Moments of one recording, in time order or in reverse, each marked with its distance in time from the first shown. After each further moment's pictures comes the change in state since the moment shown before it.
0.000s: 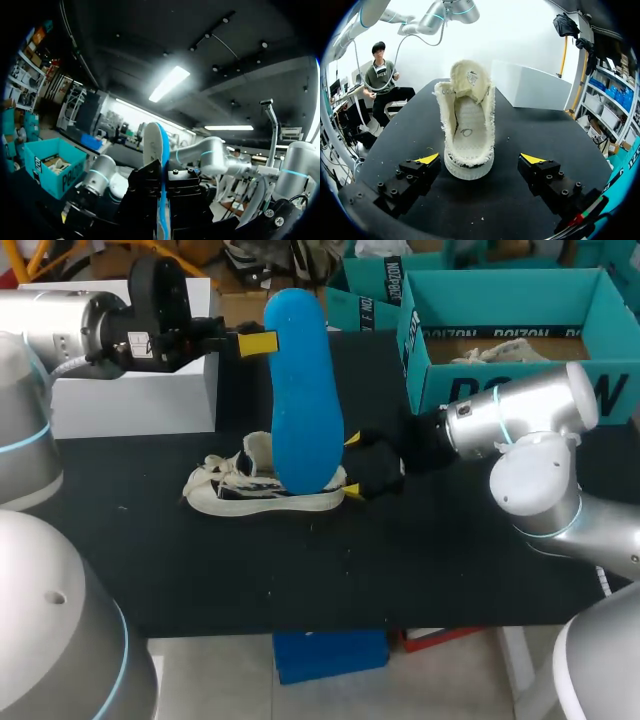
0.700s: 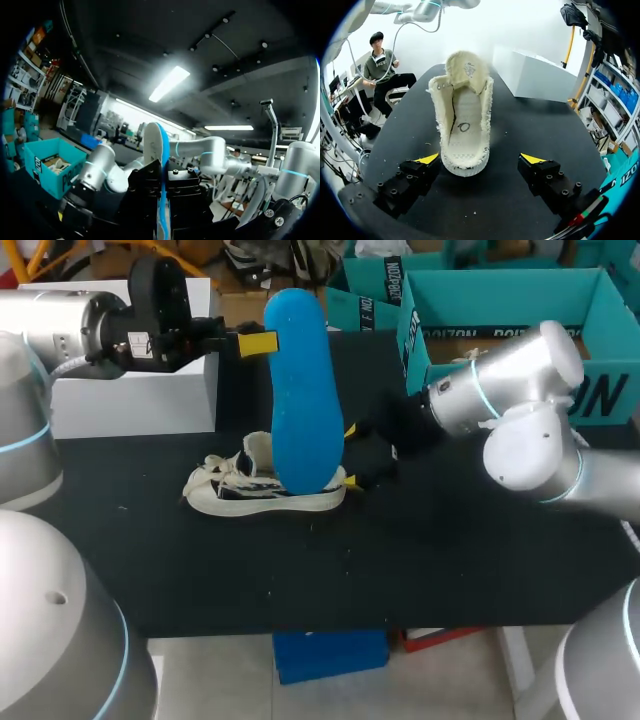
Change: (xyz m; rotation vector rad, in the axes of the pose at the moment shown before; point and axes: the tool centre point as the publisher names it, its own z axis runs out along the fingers) left arm 0.000 0.000 0.000 0.000 0.000 0.000; right arm -0.010 0.011 -0.006 0.205 0.025 -0.015
